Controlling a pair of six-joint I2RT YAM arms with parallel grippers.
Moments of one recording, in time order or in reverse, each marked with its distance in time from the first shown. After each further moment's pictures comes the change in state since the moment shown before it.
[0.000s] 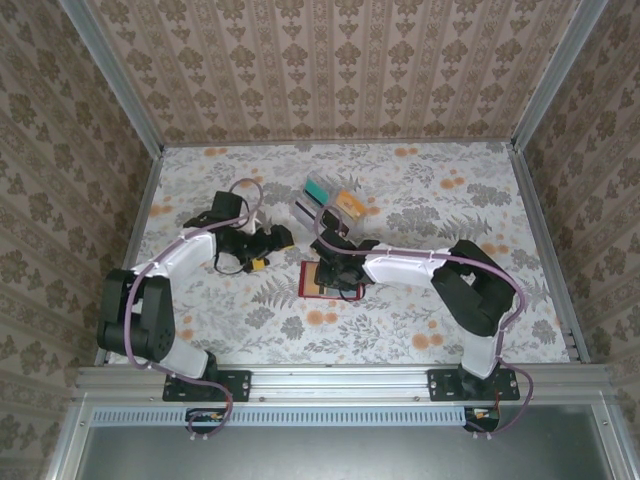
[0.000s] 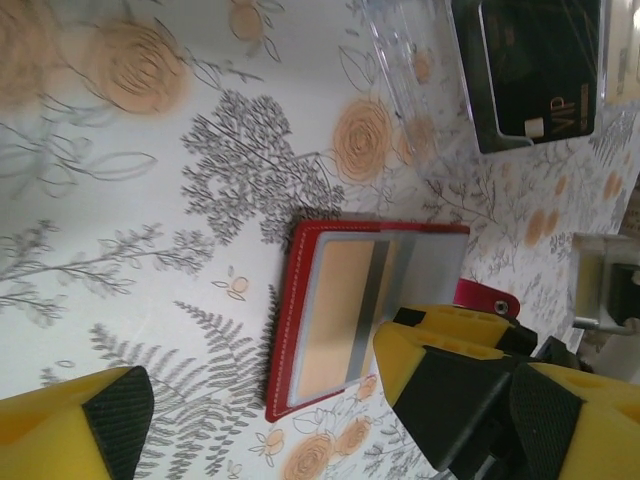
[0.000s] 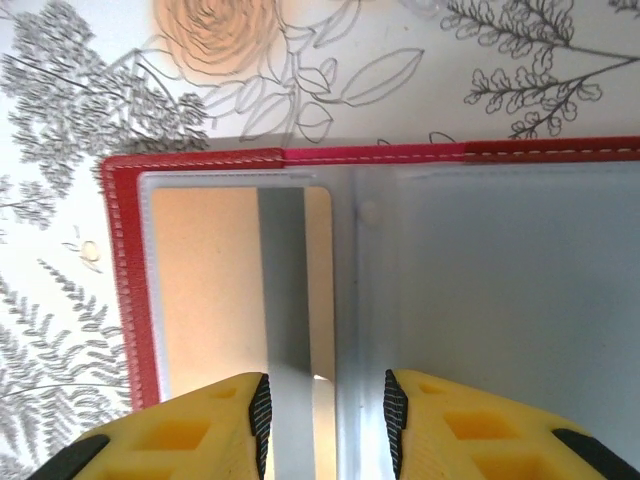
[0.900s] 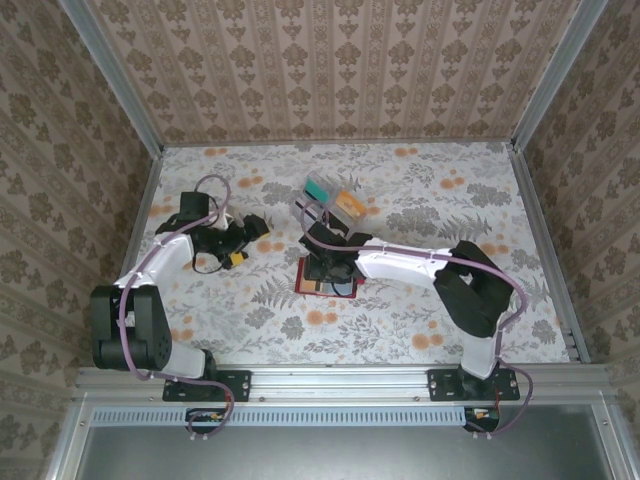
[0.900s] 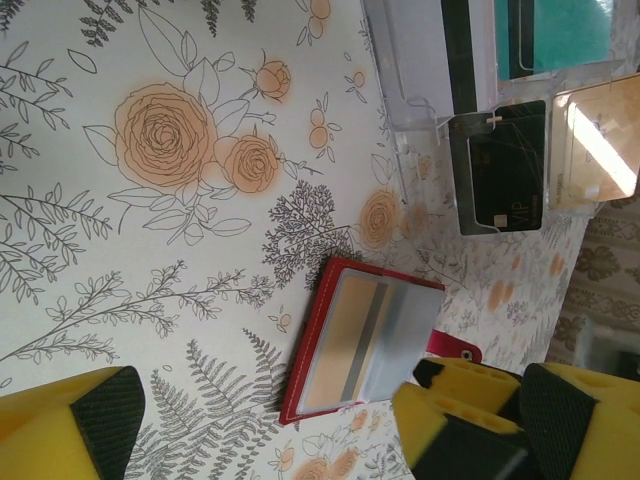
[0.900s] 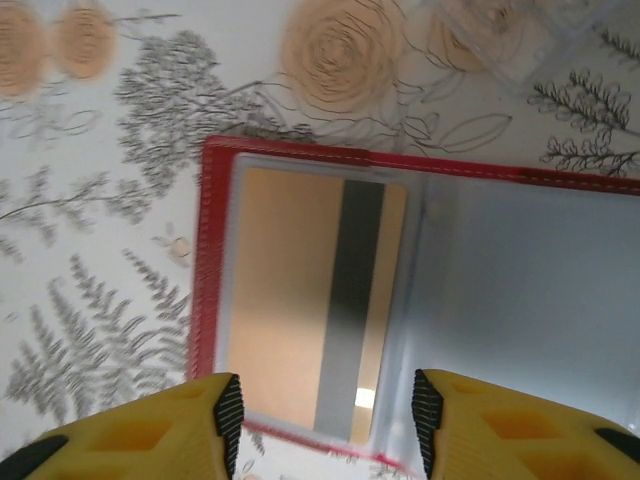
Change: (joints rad) left arm 0.210 -0.077 -0.029 0.000 0.047 0.006; right arm 0.038 0.046 0.152 -0.132 0.063 -0.067
